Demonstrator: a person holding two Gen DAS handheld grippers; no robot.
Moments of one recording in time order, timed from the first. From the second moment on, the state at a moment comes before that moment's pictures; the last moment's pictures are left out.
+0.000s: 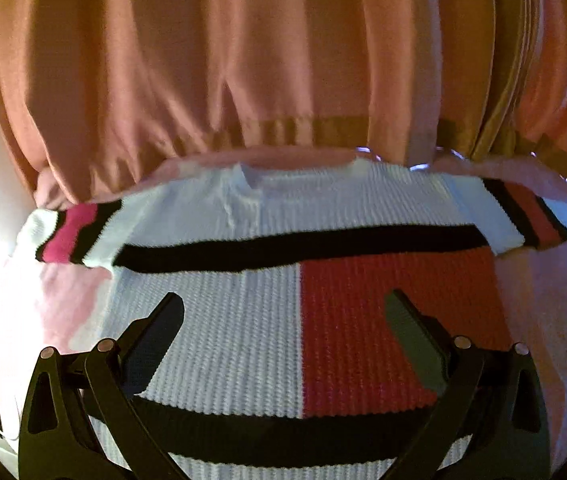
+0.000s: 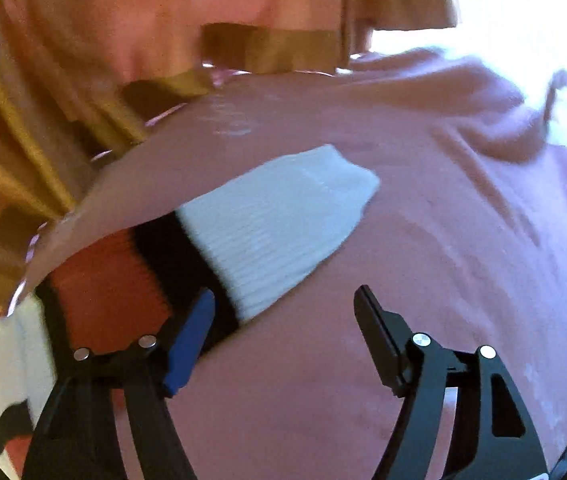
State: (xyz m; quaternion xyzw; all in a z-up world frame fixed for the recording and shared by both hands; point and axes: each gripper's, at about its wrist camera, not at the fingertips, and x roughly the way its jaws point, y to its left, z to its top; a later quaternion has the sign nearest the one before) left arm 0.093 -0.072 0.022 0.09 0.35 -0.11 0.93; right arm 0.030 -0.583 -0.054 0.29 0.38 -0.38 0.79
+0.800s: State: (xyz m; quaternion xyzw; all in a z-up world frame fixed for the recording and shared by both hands) left arm 0.110 -0.034 0.027 0.02 0.37 -0.09 0.92; right arm 0.182 -0.308 0.112 0.20 0.27 0.02 0.94
